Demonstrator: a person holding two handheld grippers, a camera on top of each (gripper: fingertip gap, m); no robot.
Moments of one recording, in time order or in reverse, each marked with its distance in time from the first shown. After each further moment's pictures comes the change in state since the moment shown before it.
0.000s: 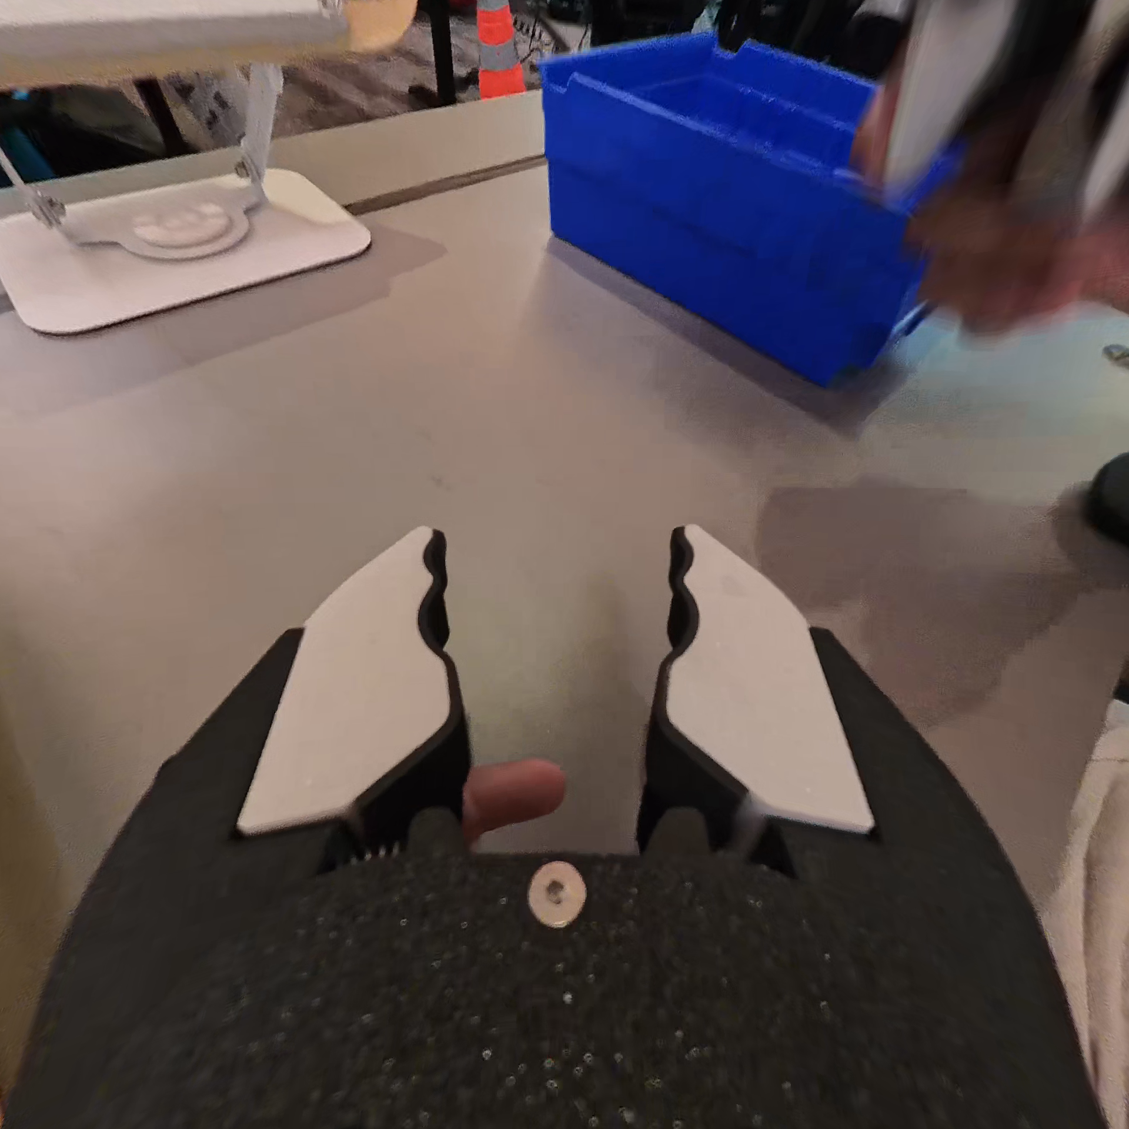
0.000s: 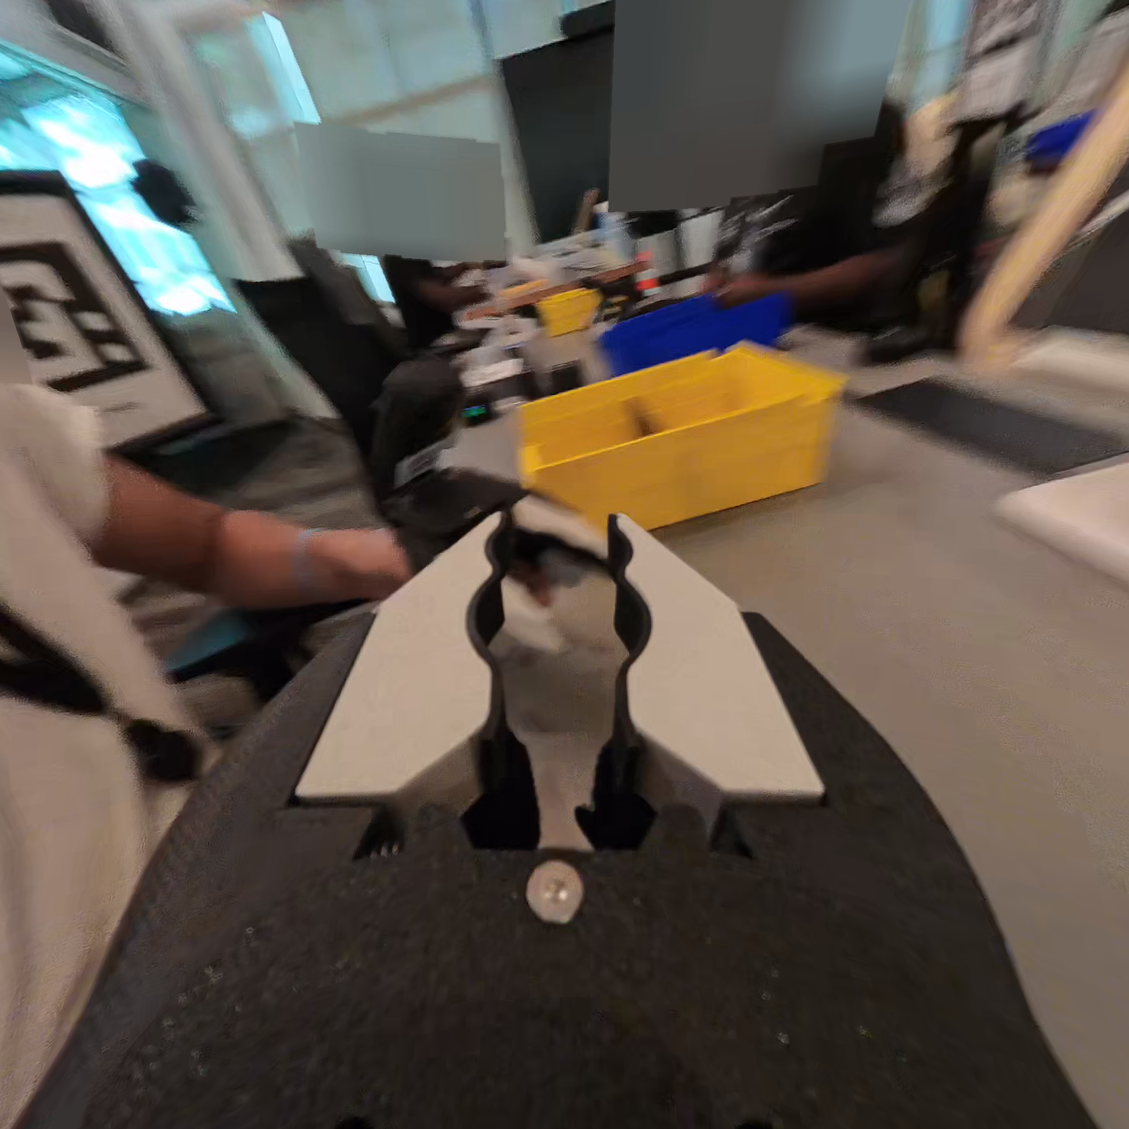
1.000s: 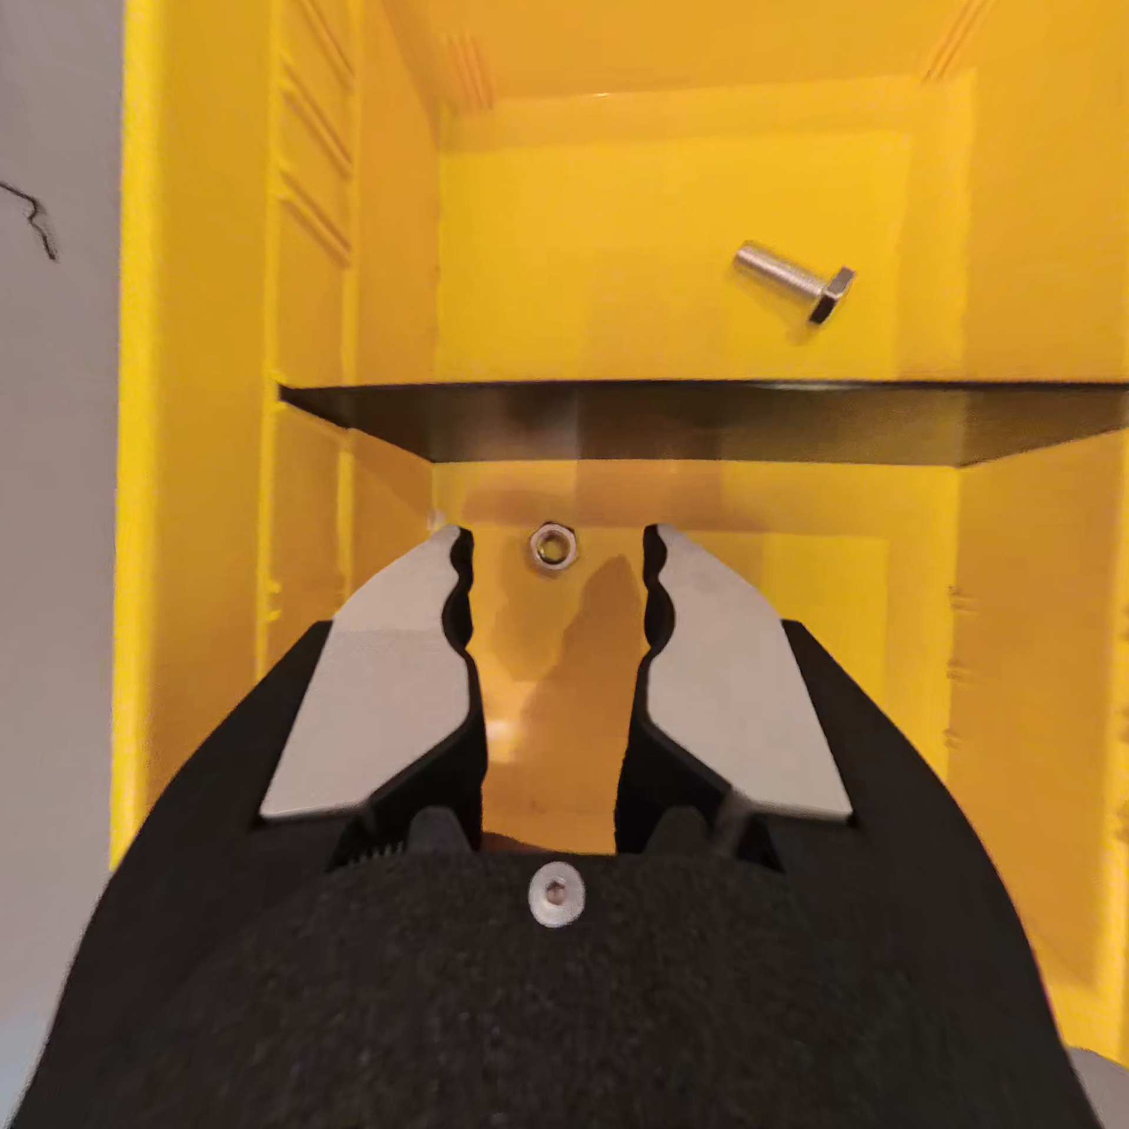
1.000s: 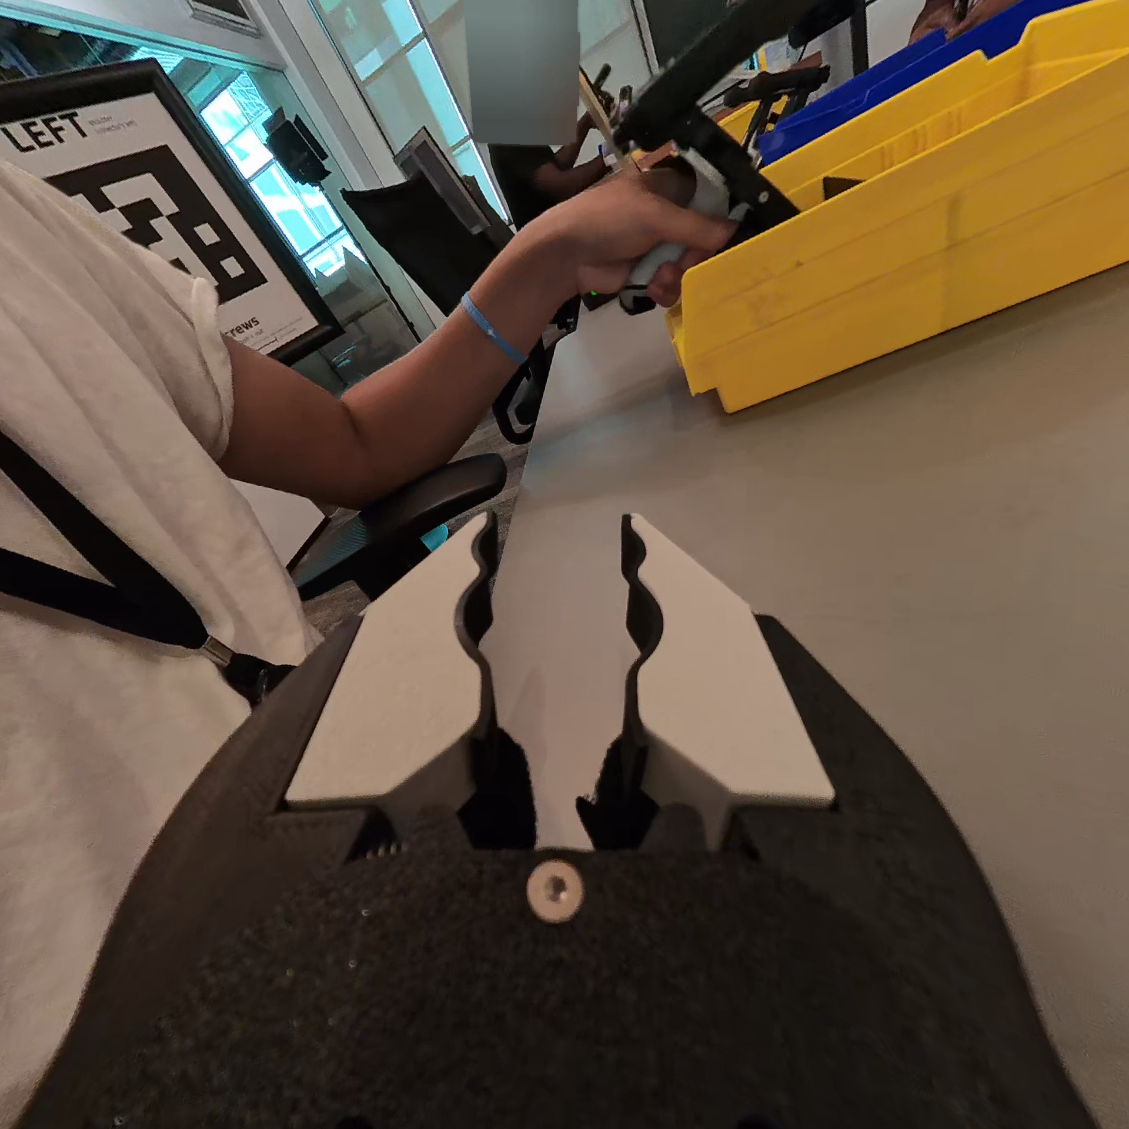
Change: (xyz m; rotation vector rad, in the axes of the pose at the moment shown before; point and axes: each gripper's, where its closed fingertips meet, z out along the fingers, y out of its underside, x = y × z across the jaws) left arm -0.304 0.087 -0.140 -0.549 -0.717 -0.379; right arm -0.060 0.109 0.055 -0.146 -0.204 0.192
